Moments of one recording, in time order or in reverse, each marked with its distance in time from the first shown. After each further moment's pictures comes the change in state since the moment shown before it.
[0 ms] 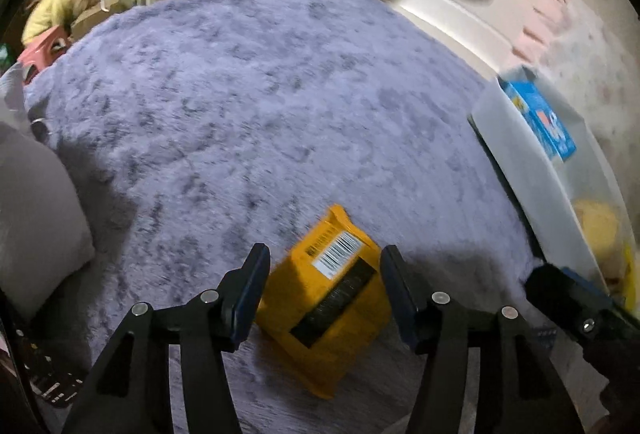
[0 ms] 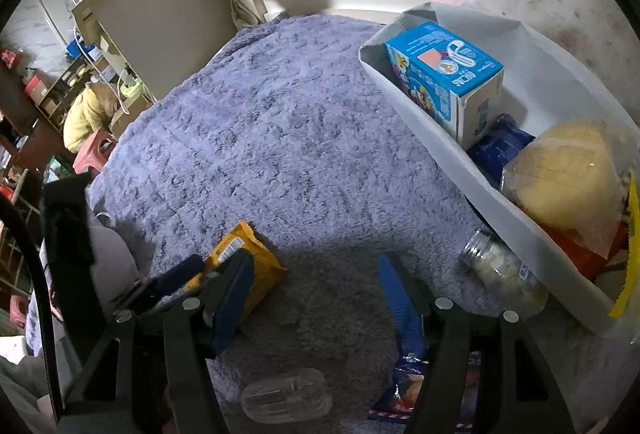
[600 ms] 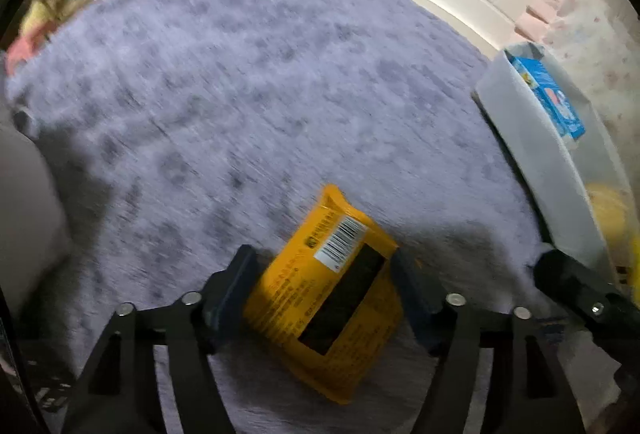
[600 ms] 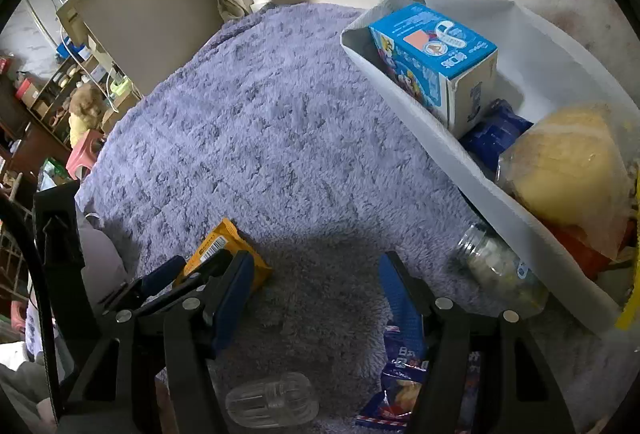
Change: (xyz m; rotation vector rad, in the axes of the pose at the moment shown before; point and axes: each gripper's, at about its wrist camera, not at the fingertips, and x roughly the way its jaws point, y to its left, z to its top) left arm 0.028 -0.001 -0.006 0.011 0.108 -0.074; right arm 0.013 -0.011 0.002 0.021 0.045 -0.008
